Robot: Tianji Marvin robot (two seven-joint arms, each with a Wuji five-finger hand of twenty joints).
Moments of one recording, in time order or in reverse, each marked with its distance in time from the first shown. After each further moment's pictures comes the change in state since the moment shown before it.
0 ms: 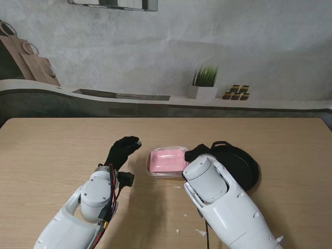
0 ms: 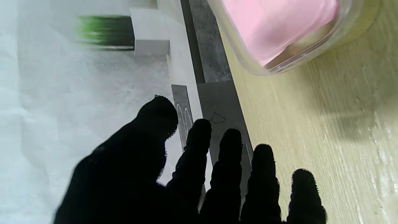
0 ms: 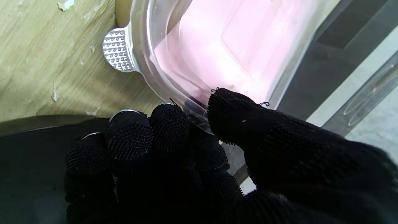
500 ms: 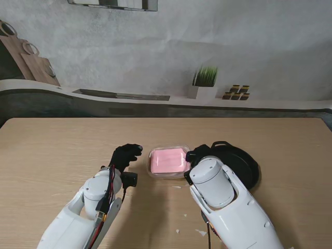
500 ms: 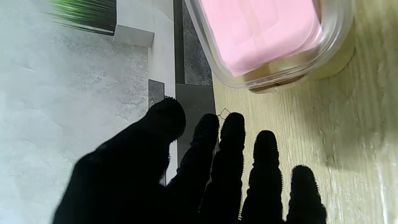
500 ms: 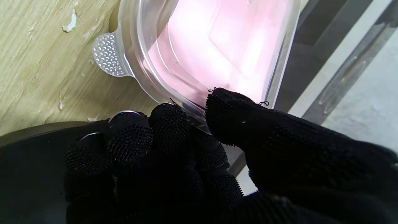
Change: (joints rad) left arm -0.014 -0.030 0.008 -0.004 -0.195 0.125 0.071; right arm -0.075 0.021 0.050 -0.118 0.051 -0.027 0.011; left_hand 0.004 -0.031 0.111 -0.001 0.085 0.078 0.005 0.009 0.173 0.024 0.095 0.117 0.090 0.050 0.217 0.146 0.020 0.001 0.035 0.094; right_hand -0.012 -0.047 0.062 -0.002 0.039 0.002 0.000 0.002 0.027 -0.003 -0.006 -0.006 0.013 0.000 0.000 0.005 0.020 0.000 0.000 0.000
